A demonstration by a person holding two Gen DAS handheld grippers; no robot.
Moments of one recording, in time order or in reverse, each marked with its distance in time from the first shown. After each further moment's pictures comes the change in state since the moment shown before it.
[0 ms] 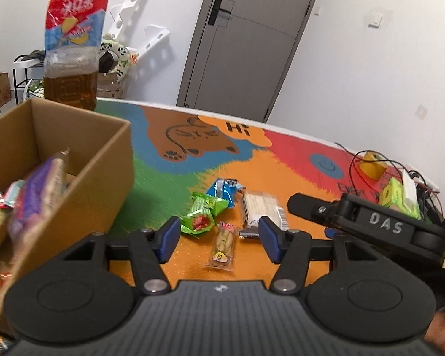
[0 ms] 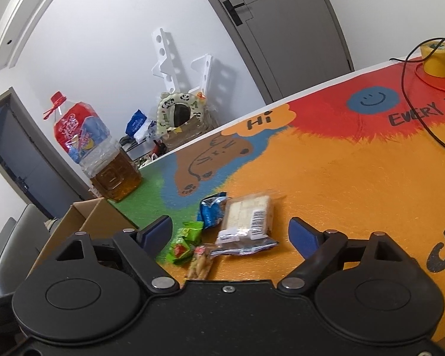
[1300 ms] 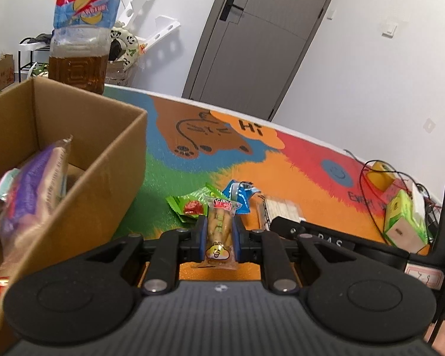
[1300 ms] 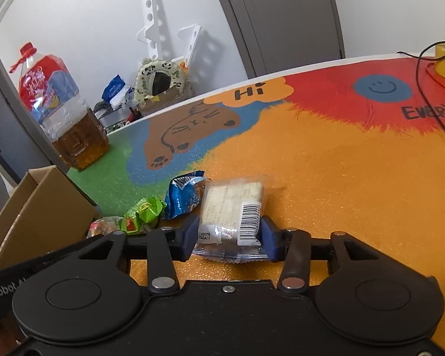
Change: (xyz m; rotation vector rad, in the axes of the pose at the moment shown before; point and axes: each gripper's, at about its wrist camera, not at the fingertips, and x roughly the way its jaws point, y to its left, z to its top) left arm 0.015 0.025 0.007 -0.071 0.001 -0.012; right arm 0.044 0.015 -0.008 -0.101 0.091 -0.116
